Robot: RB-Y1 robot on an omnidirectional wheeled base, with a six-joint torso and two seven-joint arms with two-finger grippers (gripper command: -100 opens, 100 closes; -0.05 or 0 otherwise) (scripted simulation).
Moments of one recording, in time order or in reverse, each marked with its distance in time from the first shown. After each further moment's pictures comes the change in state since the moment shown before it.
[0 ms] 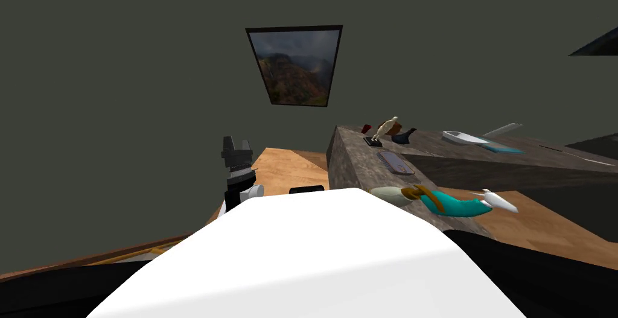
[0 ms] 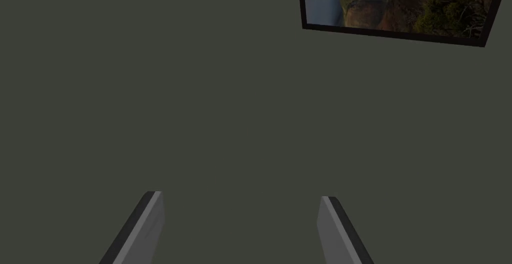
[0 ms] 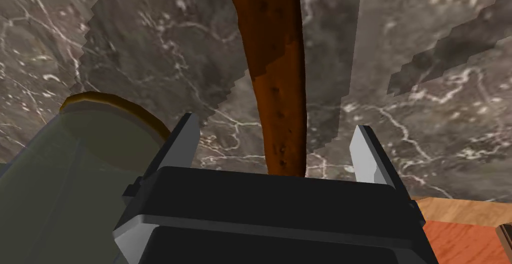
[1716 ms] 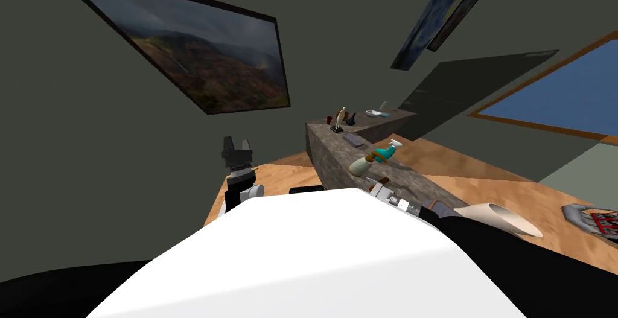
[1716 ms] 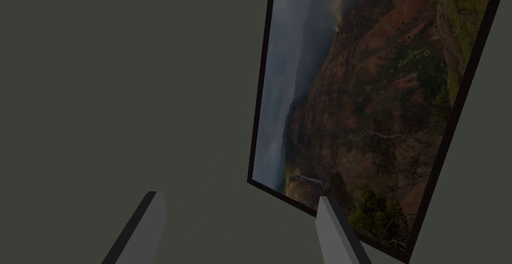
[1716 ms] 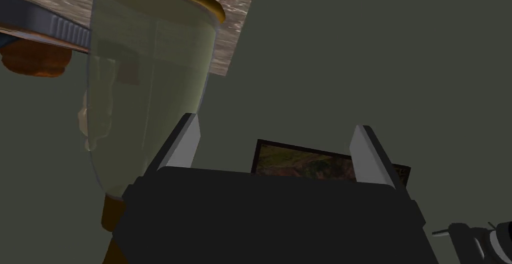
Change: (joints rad) left arm 0.000 0.000 0.000 0.000 0.000 0.000 0.000; right arm -0.377 0.270 0.081 -0.131 -0.549 -0.001 -0.175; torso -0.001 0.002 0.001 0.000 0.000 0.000
